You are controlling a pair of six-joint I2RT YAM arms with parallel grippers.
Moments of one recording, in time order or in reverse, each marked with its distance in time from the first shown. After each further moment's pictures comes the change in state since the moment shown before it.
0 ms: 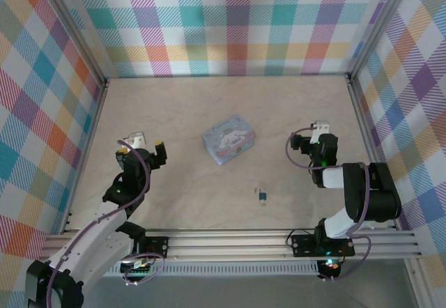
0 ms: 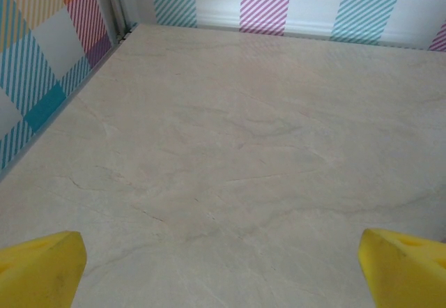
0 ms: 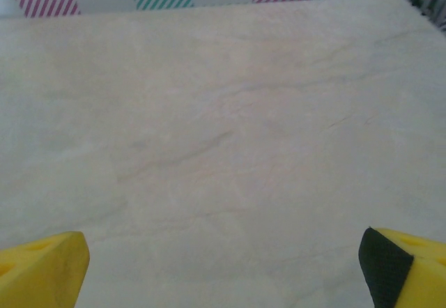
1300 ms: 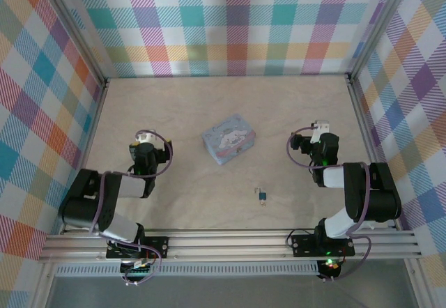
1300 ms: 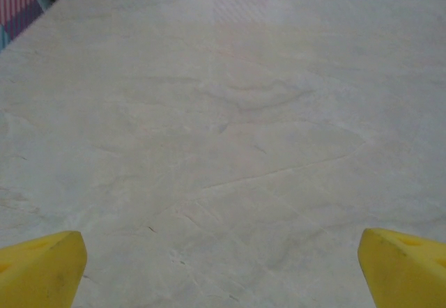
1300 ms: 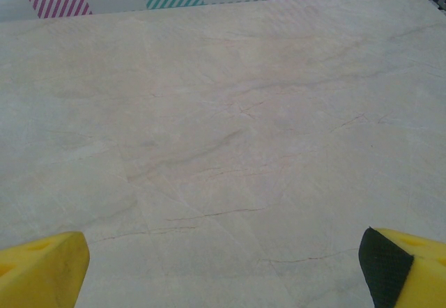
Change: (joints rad) left arm 0.196 0.785 -0.104 0.902 0.259 0.160; right arm -0.007 0.000 0.002 -0.013 -0.038 0.006
